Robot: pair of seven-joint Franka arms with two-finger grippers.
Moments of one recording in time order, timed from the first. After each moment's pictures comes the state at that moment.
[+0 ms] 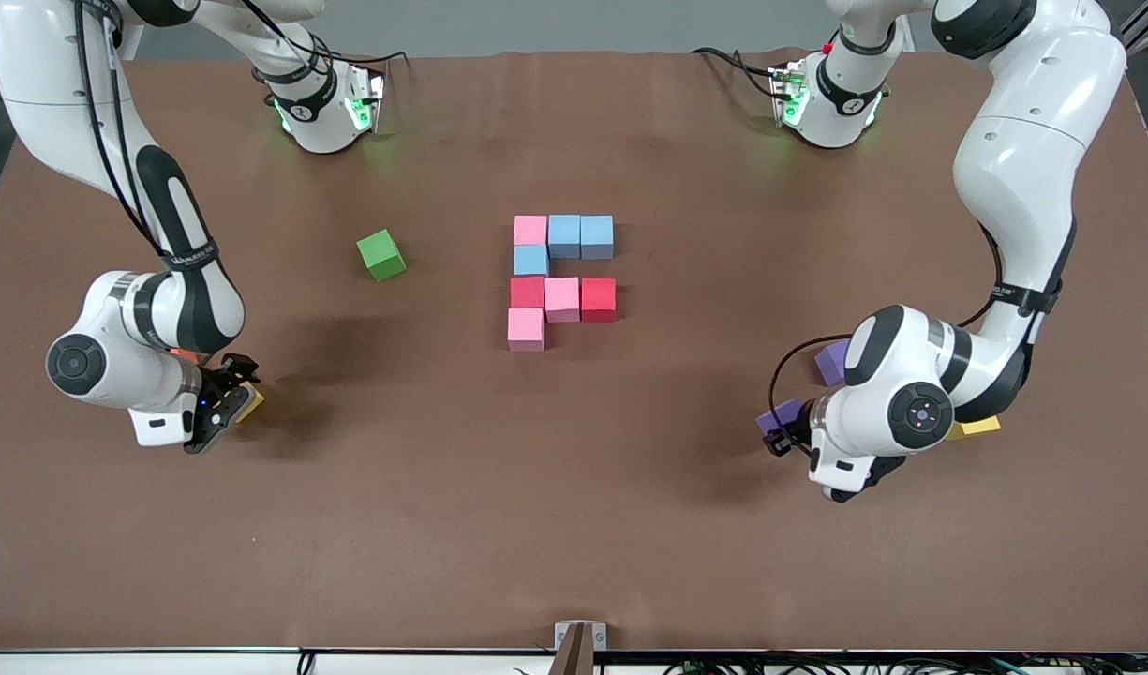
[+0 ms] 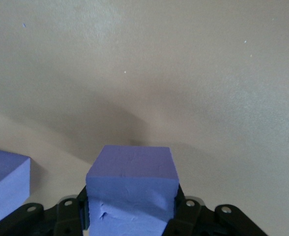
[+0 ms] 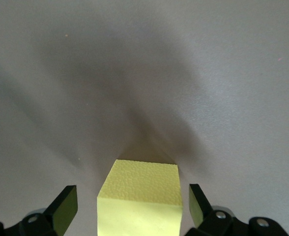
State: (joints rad) left arm 0.16 0.84 -0.56 -1.41 0.32 2.01 -0.97; right arm 0.00 0.57 -0.10 -1.86 0.01 2.31 -1.00
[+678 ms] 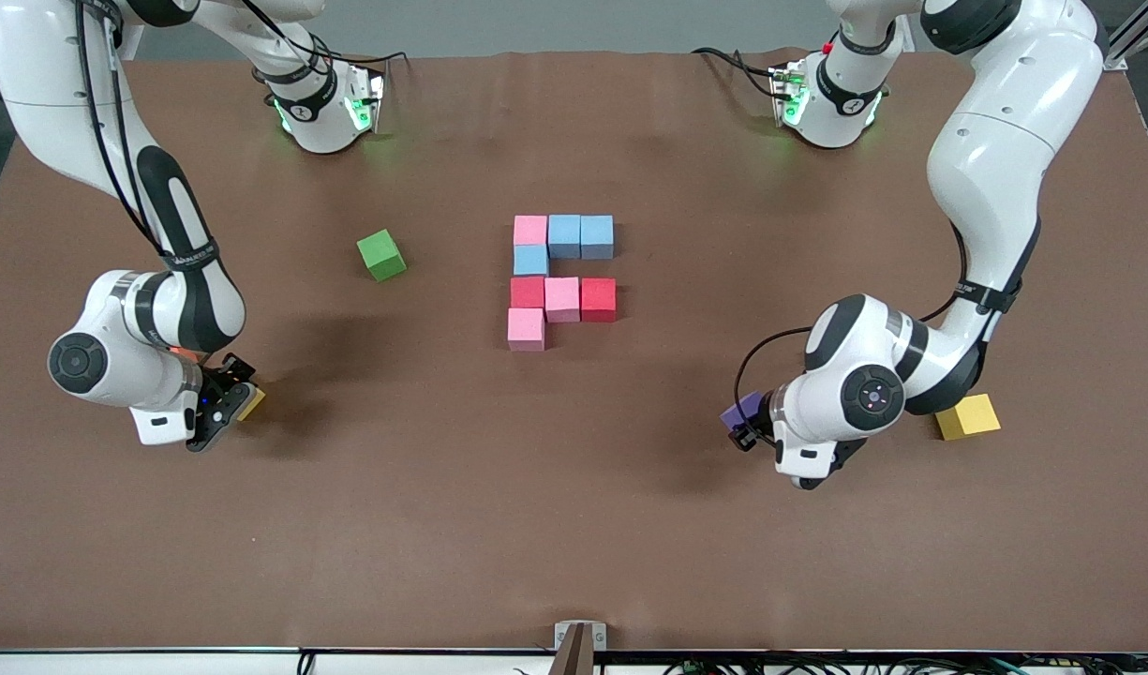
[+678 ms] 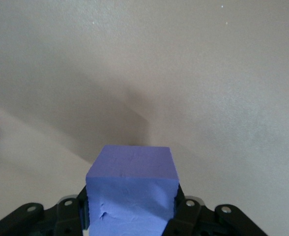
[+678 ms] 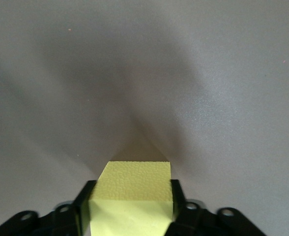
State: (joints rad) left arm 0.11 0.84 -0.59 -1.44 0.32 2.08 -1.17; right arm 0.00 0.56 -0.11 -1.86 0.01 2.31 -1.05
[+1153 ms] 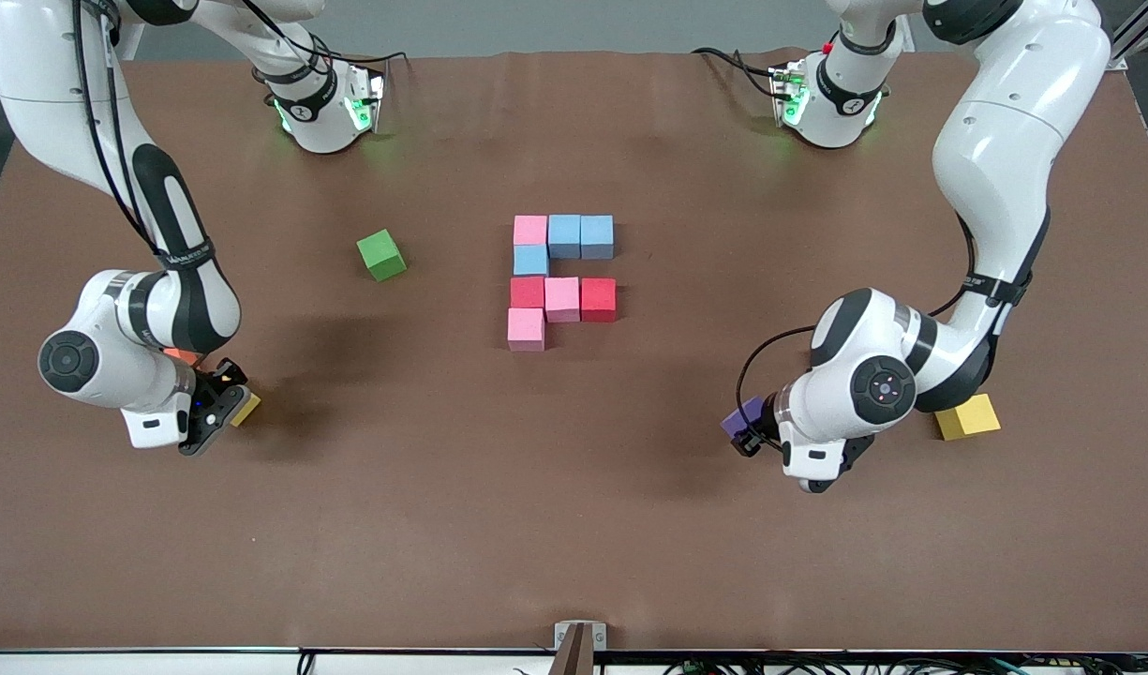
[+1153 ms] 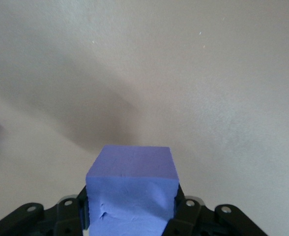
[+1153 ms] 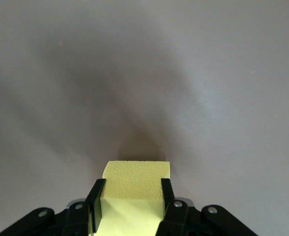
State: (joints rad) left arm 0.13 0.80 -0.60 -1.43 0.32 2.08 -1.18; right arm 0.01 0.56 -0.11 -1.82 0.02 2.32 -1.01
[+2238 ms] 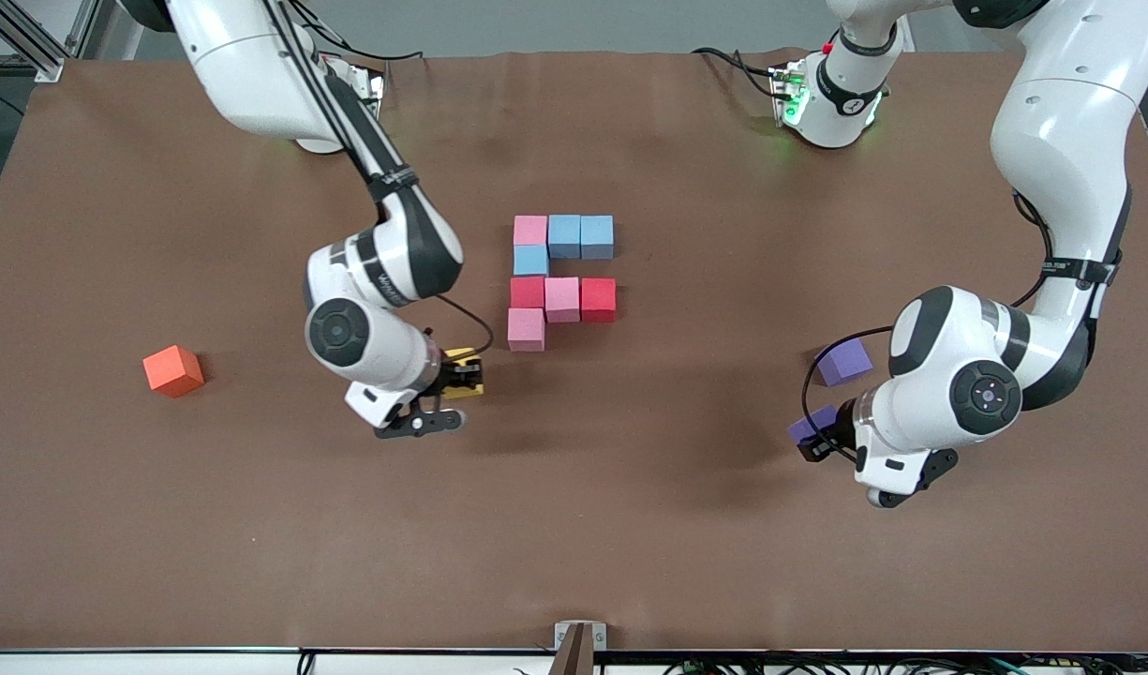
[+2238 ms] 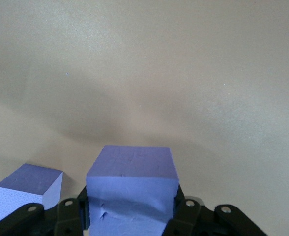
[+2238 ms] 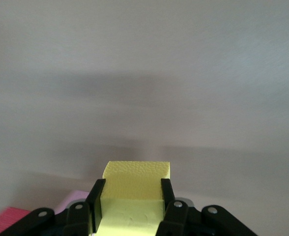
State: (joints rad) left arm 0.24 0.75 -0.60 -1.41 0.33 2.00 -0.90; right arm 0.55 0.64 -0.09 -1.52 0.29 2.11 0.28
